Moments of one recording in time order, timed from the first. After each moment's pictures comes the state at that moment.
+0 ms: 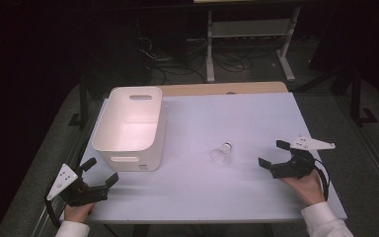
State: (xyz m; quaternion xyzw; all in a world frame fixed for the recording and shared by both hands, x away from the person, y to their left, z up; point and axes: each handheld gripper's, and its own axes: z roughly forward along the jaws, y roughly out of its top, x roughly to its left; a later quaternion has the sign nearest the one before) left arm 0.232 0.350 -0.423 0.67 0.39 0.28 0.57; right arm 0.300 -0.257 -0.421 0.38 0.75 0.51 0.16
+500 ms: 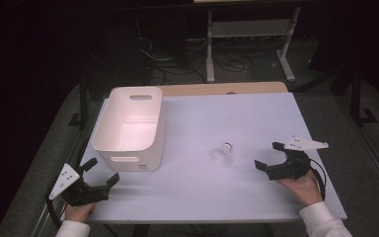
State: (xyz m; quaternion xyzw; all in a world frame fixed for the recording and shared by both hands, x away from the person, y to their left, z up) left arm 0.233 0.349 -0.424 0.68 0.39 0.28 0.56; right arm 0.300 -0.246 -0.422 0.38 0.77 0.49 0.16
